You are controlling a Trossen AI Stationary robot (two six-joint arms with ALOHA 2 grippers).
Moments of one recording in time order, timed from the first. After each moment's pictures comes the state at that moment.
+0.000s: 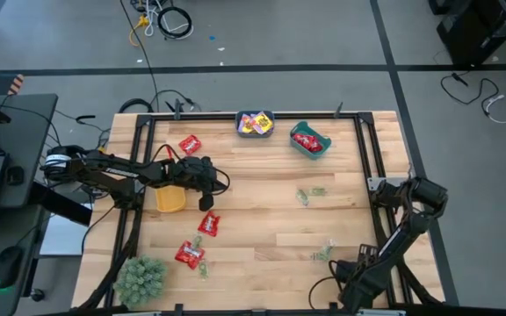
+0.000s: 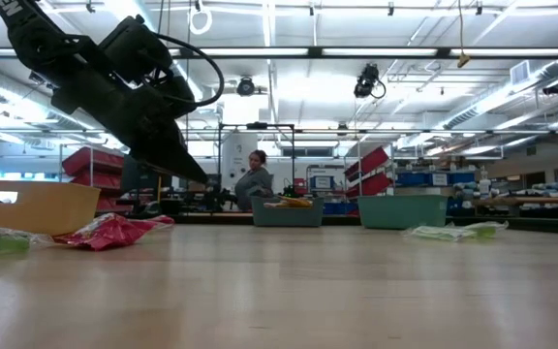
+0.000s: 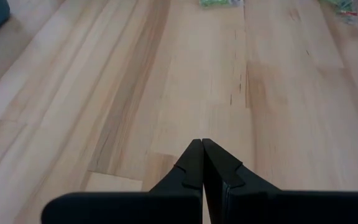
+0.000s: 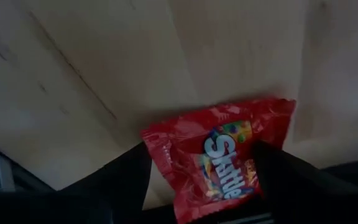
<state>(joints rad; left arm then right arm) 0.15 1.29 0.42 0.27 0.09 -0.09 1.01 1.89 1.11 -0.96 -0.36 1.29</state>
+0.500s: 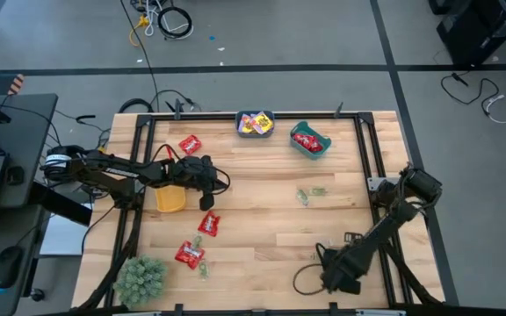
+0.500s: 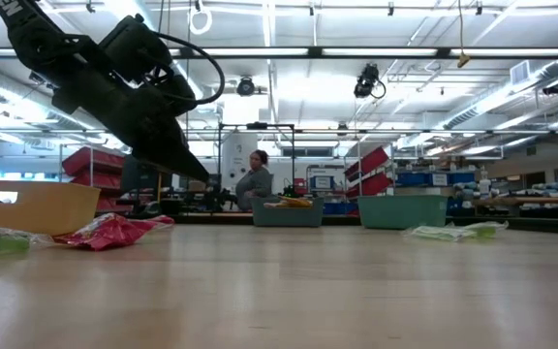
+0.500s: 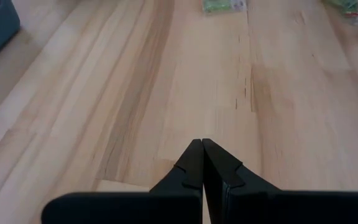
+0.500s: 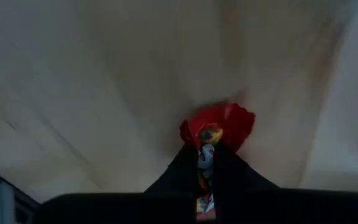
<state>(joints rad) 0.15 1.29 0.42 0.29 0.07 -0.06 0.81 1.83 1.05 -0.95 -0.32 1.02</state>
